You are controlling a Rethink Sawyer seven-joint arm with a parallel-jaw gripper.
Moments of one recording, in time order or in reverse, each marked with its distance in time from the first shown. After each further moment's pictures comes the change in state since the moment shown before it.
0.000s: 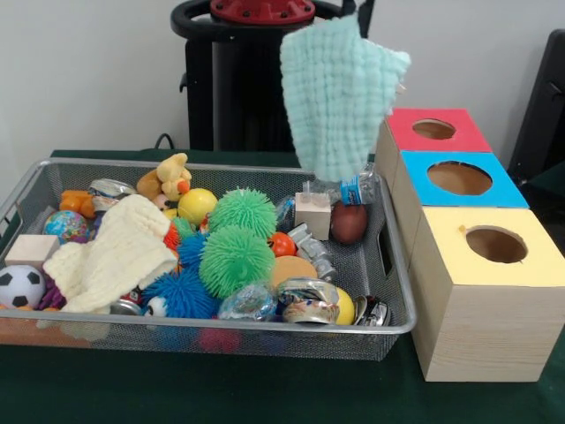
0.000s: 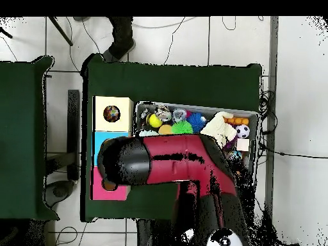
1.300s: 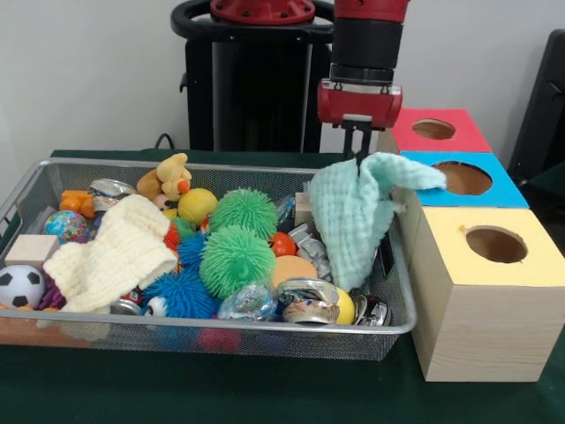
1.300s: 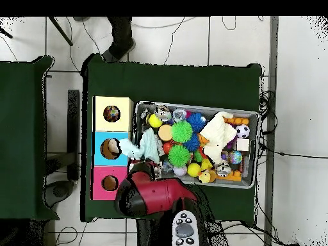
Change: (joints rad) arm 0.187 0.349 -0.275 0.260 -0.048 -0.964 0.010
